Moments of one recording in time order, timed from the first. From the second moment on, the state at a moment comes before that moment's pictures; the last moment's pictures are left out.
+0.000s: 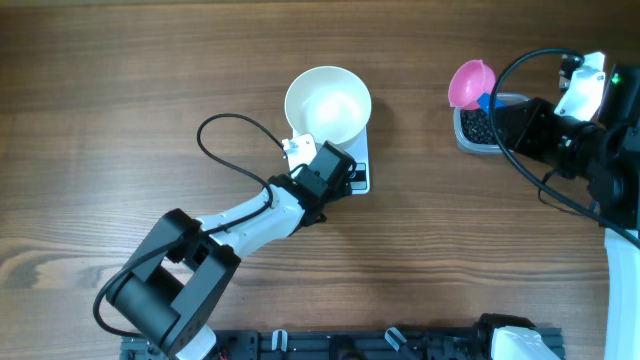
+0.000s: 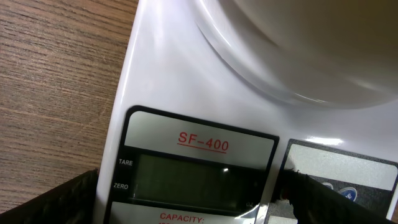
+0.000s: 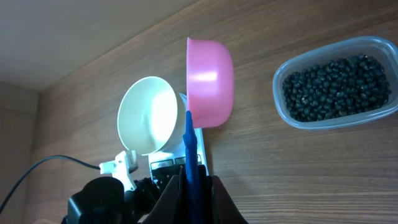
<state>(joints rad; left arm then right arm) -0.70 1.77 0.89 -0.24 -0.26 -0.90 -0.11 1.20 1.47 -1.10 -0.39 0.33</state>
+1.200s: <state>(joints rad) -0.50 0.85 0.87 -0.65 -0.24 -0.80 -0.11 1.20 1.47 -1.13 -0.38 0.33</state>
